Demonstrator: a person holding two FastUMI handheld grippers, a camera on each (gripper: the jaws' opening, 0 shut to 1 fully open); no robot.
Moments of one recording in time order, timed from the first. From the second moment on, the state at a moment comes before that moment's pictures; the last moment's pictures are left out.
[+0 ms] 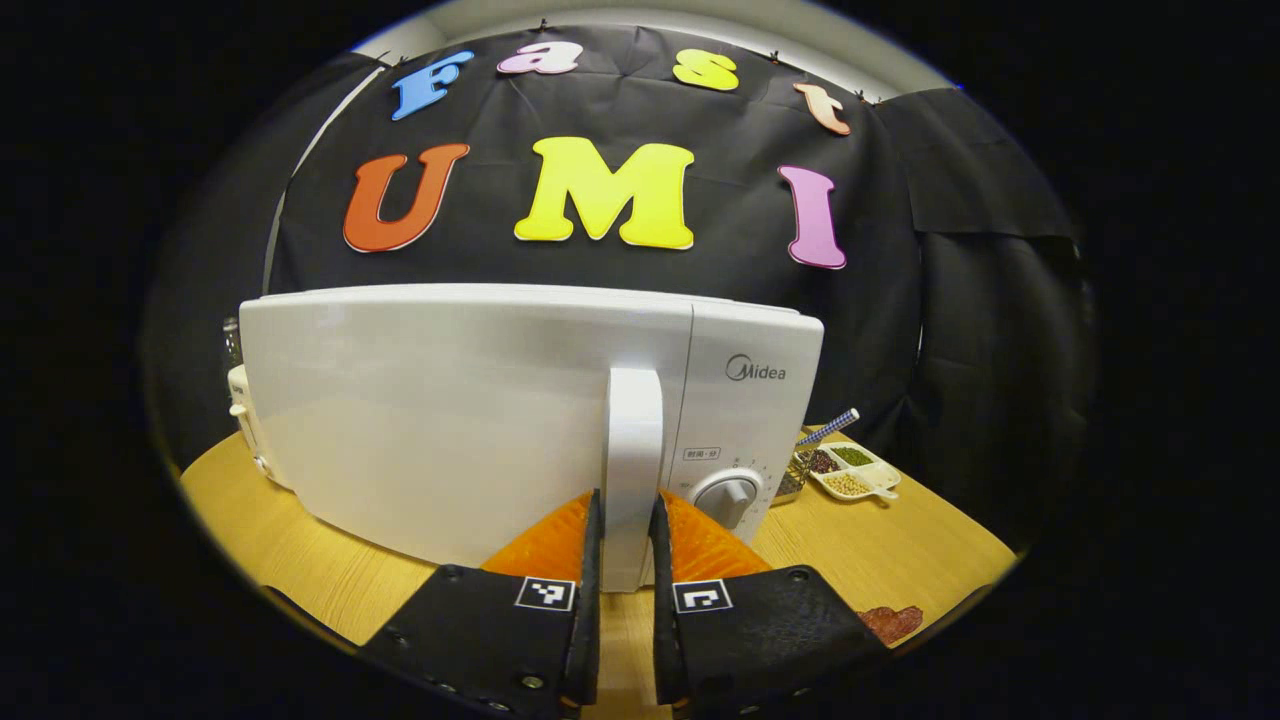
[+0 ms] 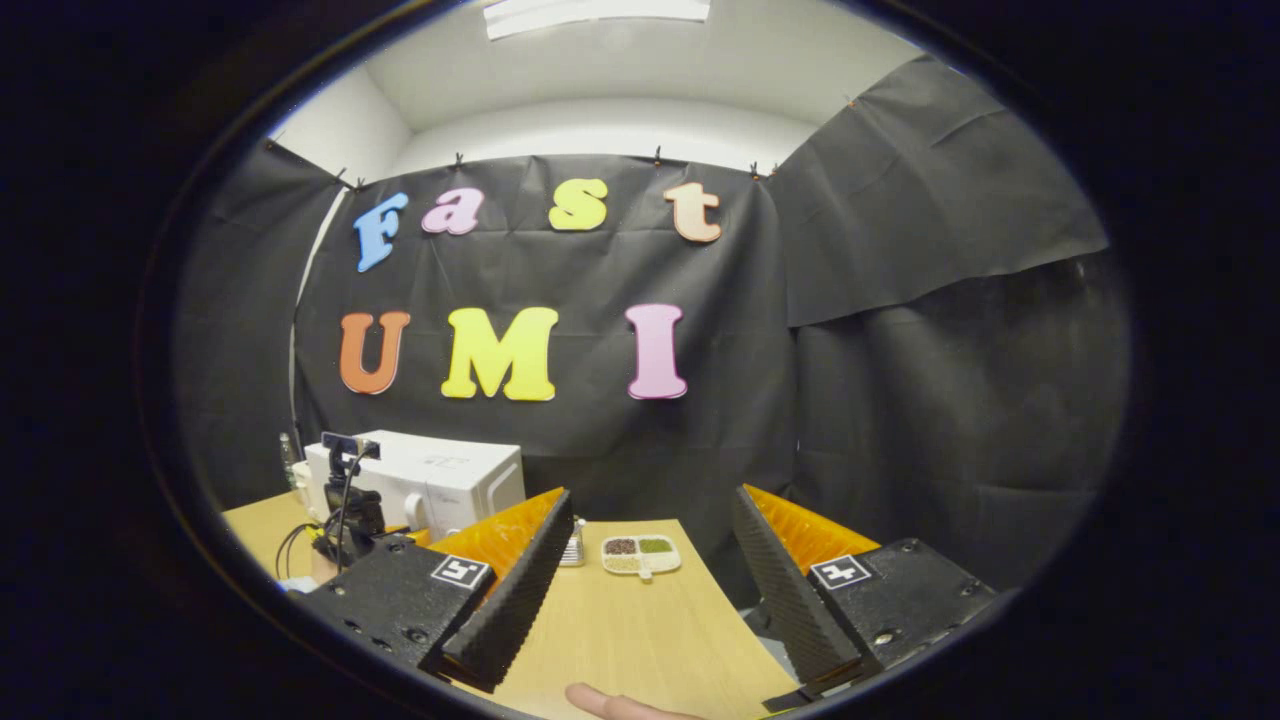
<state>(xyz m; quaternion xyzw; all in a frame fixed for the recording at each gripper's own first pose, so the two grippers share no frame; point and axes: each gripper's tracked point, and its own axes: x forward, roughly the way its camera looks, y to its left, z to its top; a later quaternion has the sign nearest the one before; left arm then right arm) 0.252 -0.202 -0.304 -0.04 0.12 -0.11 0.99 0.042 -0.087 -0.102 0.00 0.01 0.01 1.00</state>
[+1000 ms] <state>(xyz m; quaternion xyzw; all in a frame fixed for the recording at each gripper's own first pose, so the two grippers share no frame) 0.216 -0.191 -0.297 -0.05 0.11 -0.14 0.98 0.037 -0.076 -0.113 -0.01 0.03 0.02 1.00</state>
